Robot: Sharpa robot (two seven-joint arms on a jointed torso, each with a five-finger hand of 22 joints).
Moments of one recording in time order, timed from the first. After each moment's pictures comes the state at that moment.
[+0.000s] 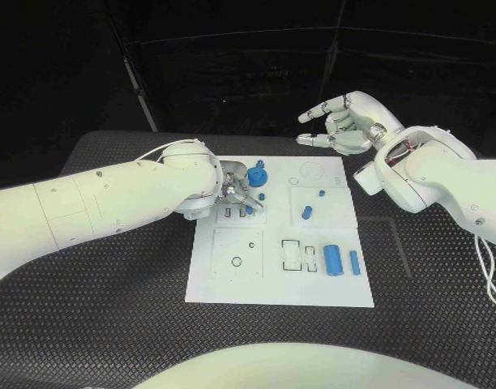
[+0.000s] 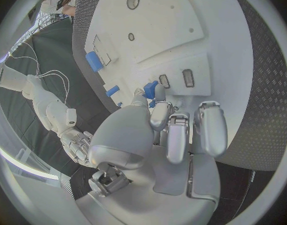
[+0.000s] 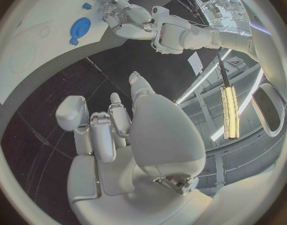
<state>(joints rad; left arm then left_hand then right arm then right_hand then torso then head) 1.25 -0.58 -0.05 1.38 -1.17 0.14 -0.52 1.31 0.18 -0.21 0.20 0.07 0.93 0.04 0.65 0.52 1.32 -0.02 1.27 1.14 1.47 -0.07 1.57 1.31 0.07 1.42 0.04 1.41 1.25 1.09 -0.82 0.24 1.53 -1.05 -0.35 0.08 1.42 -0.08 -0.02 0.18 0.25 0.86 0.17 0.17 0.08 1.34 0.09 1.33 1.25 1.47 0.02 1.54 1.31 0.12 1.26 0.12 1.32 0.99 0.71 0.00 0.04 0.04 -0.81</state>
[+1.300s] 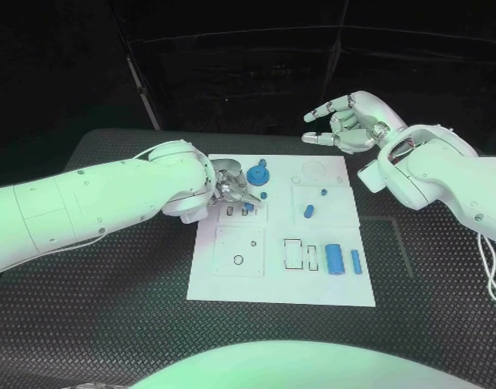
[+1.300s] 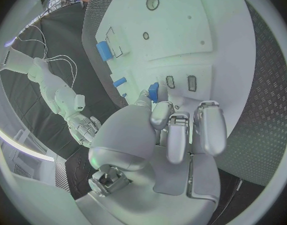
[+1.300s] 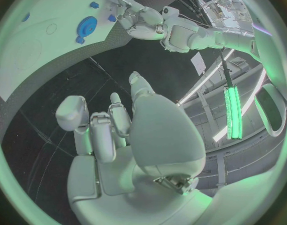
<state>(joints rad) 1.25 -0.65 -0.05 1.45 -1.04 0.04 -0.52 1.39 0.15 -0.02 0.22 0.08 0.90 0.05 0.65 0.57 1.32 -0.03 1.25 1.13 1.47 -0.08 1.57 1.31 0.07 1.41 0.03 1.40 1.26 1.09 -0.81 0.24 1.49 -1.05 -0.34 0.08 1.42 -0.08 -0.02 0.18 0.25 0.86 0.17 0.17 0.08 1.34 0.09 1.33 1.26 1.46 0.02 1.54 1.31 0.12 1.26 0.12 1.32 0.99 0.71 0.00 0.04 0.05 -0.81</state>
